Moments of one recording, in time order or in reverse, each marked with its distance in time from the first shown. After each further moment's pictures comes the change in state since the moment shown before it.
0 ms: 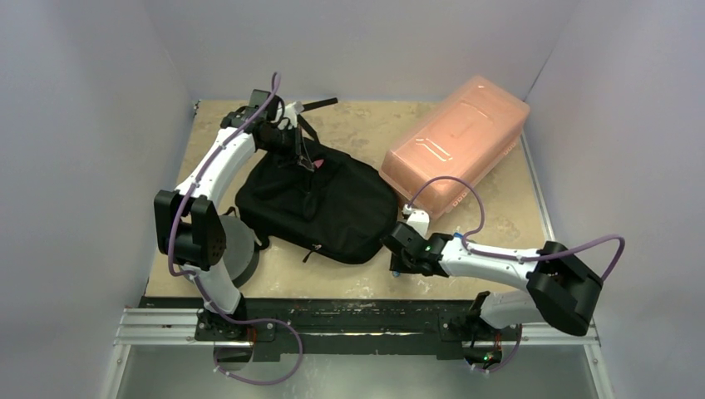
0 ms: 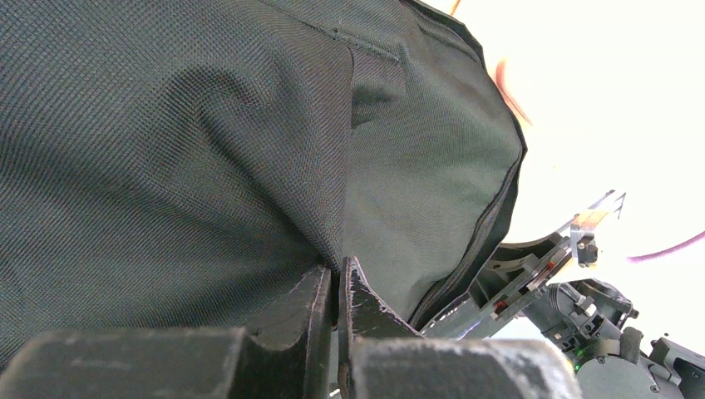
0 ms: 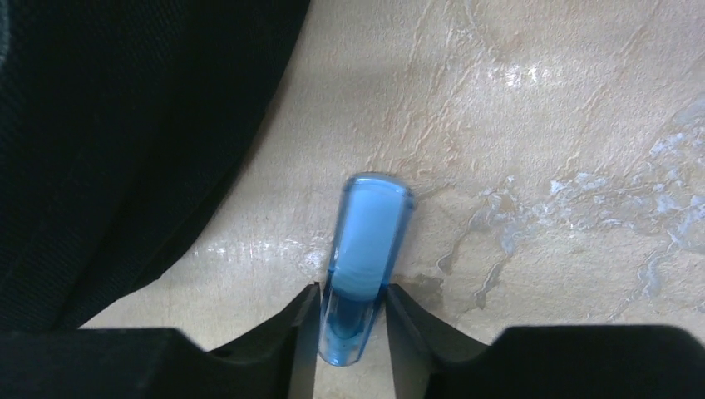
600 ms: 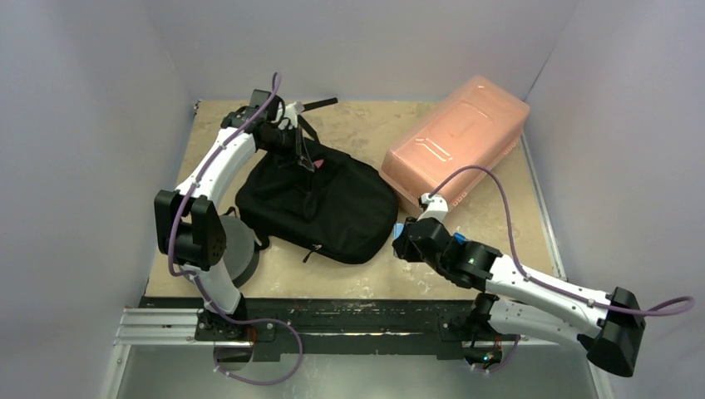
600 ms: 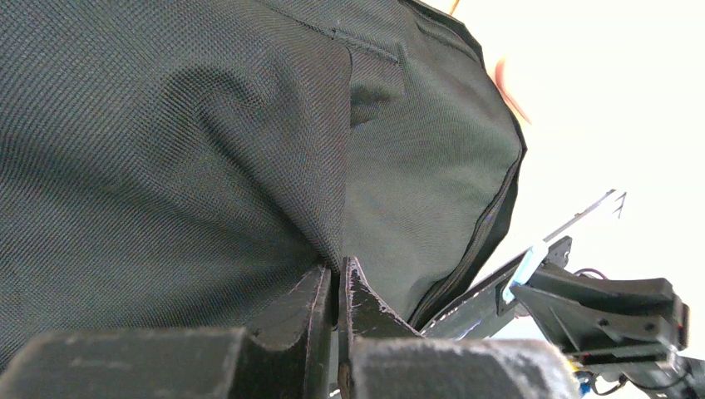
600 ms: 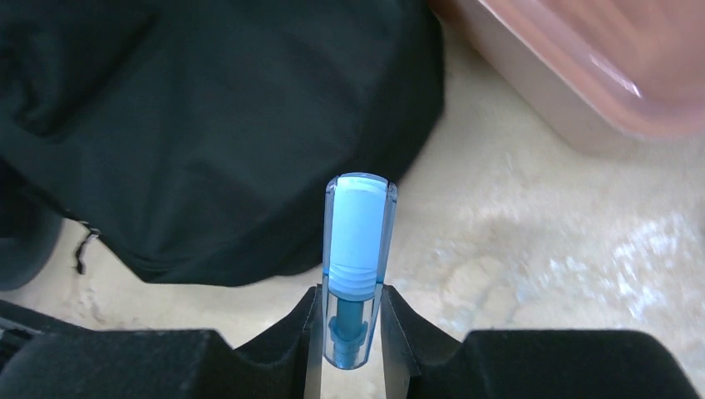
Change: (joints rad) left arm -0.004 0.000 0.000 0.000 0.000 0.000; right arm 0.015 -0.397 -0.010 -0.019 0.072 -0.136
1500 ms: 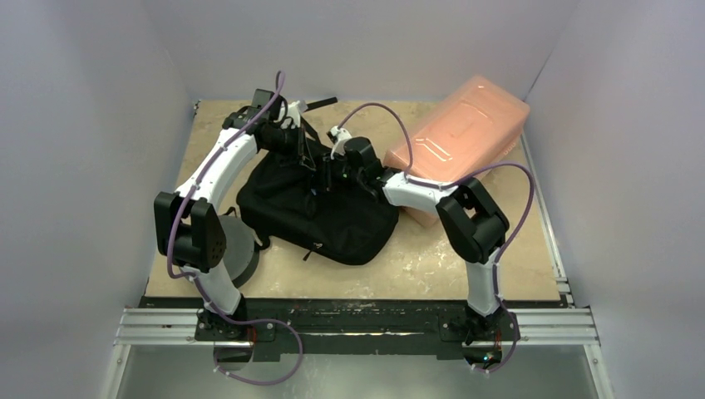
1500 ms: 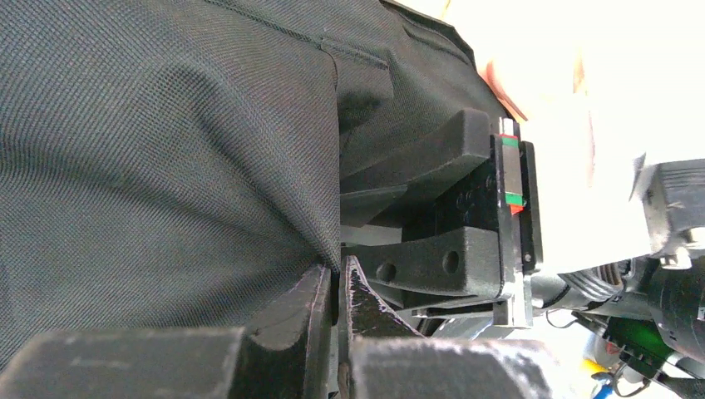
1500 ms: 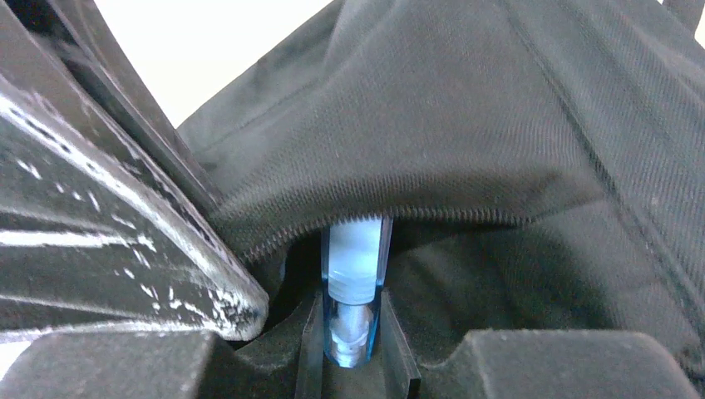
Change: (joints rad) left arm -0.019 -0.014 -0.001 0.016 -0.009 0.023; right arm -0.243 1.068 0.739 0.674 -0.731 -0.399
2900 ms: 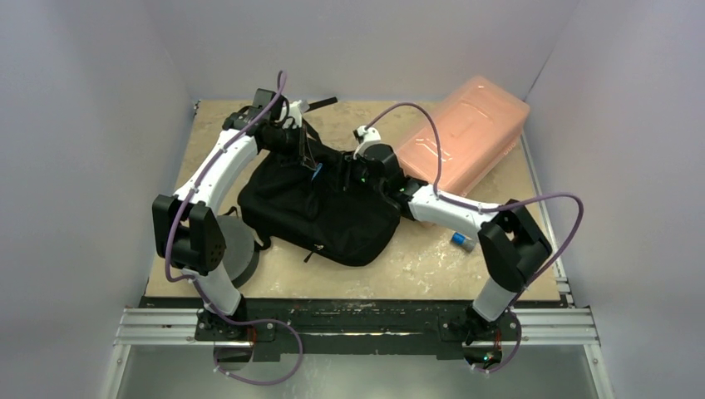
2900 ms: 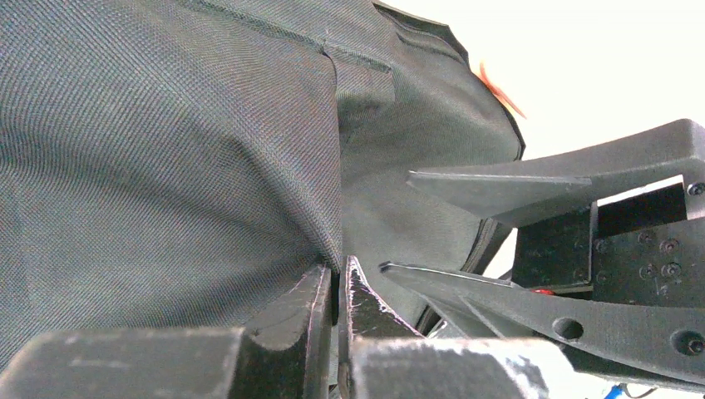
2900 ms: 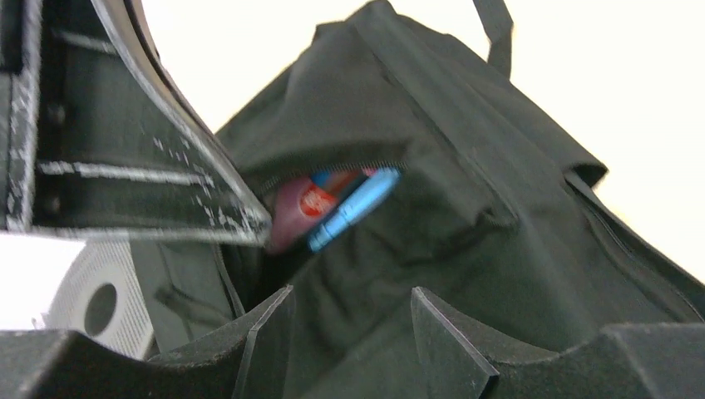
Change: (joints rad) left arm -0.016 -0.020 0.000 -0.008 -0.021 0.004; right arm 0.008 -0.263 -0.201 0.051 0.270 0.045
